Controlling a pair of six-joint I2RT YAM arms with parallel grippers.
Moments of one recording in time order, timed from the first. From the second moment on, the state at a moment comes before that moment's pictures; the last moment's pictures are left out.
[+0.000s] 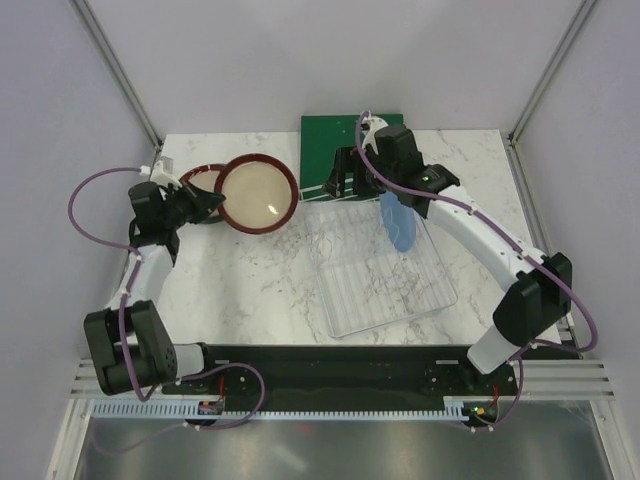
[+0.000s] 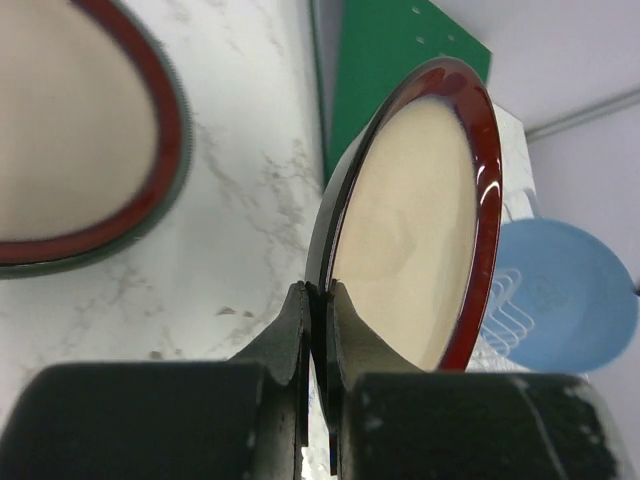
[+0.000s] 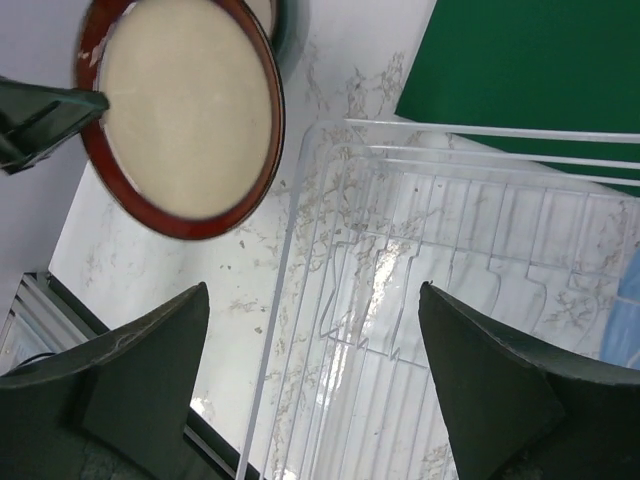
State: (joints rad) left arm 0.21 1.27 0.78 0.15 0.60 -0.54; right arm 0.56 1.64 1.54 -0.45 -0.20 0.44
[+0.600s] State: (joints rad) left arm 0.39 1.81 1.18 0.15 0.55 -0.54; right arm 0.55 1.44 1.56 -0.56 -0.06 0.31
